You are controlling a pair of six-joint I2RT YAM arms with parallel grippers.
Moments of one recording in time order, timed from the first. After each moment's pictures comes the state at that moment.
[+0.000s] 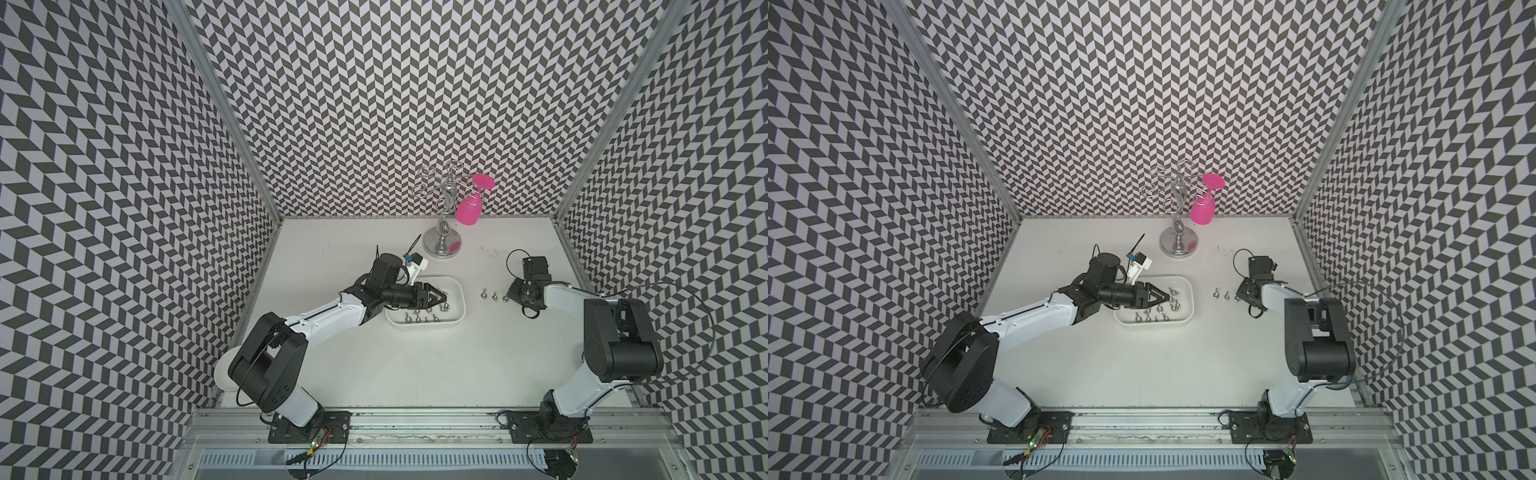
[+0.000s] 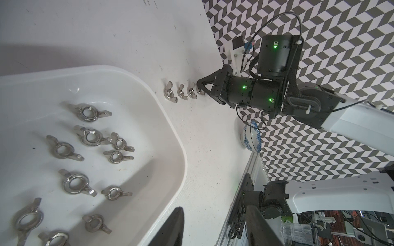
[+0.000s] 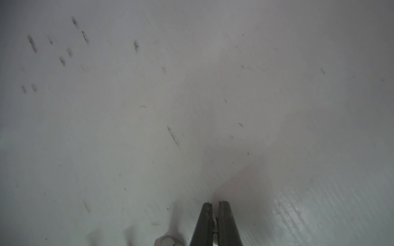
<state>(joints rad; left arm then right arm) -0.64 1.56 0.94 0.07 0.72 -0.68 0.00 1.68 0.85 -0.22 0.11 0.56</state>
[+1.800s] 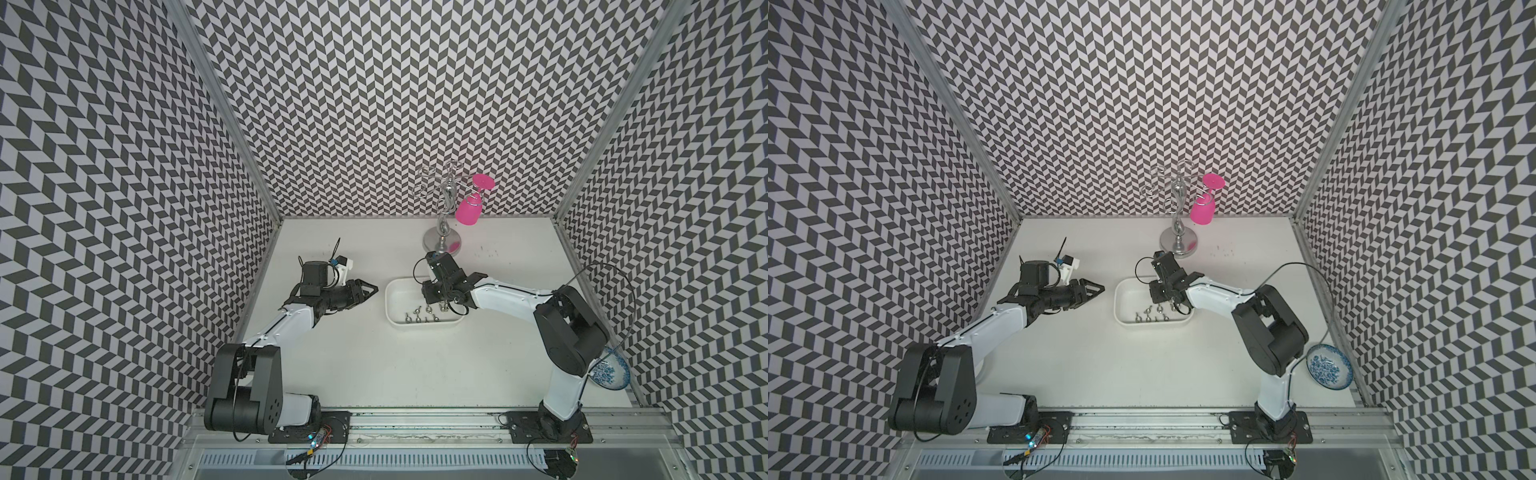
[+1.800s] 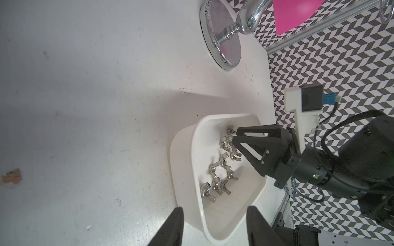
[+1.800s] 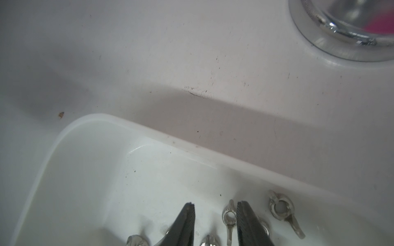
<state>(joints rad) -0.08 1.38 0.71 -0.09 0.81 -0.49 0.67 1.86 1.19 -0.25 0.03 0.33</state>
